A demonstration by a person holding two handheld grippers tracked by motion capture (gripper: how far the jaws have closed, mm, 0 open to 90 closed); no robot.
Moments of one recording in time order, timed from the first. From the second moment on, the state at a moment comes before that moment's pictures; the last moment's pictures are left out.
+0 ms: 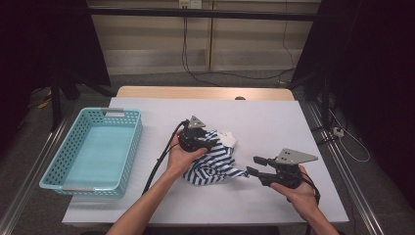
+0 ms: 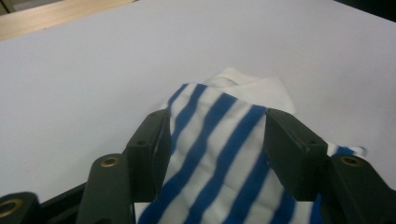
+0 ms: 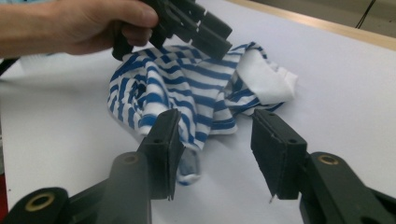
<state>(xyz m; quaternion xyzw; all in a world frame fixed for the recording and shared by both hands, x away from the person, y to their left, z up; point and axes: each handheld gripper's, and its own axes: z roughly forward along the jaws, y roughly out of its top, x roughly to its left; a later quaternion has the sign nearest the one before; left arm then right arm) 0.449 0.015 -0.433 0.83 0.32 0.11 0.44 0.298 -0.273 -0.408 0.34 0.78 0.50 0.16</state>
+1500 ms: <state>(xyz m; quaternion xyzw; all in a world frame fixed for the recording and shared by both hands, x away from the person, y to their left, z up) 0.459 0.002 -0.435 0.85 0.32 0.10 0.41 0.391 -0.226 -0.449 0.38 0.81 0.42 0.16</state>
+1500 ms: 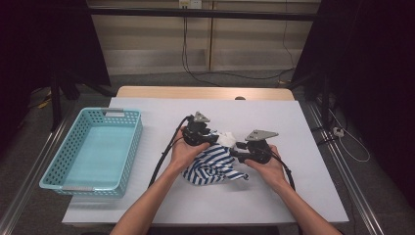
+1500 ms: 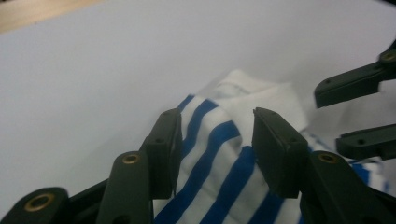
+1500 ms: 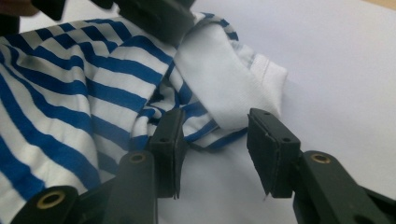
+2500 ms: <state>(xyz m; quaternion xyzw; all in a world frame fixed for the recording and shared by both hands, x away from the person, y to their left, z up) 0.422 0.081 -0.437 0.87 0.32 0.08 0.38 0.403 -0.202 -0.441 0.36 0.82 0.43 0.14</state>
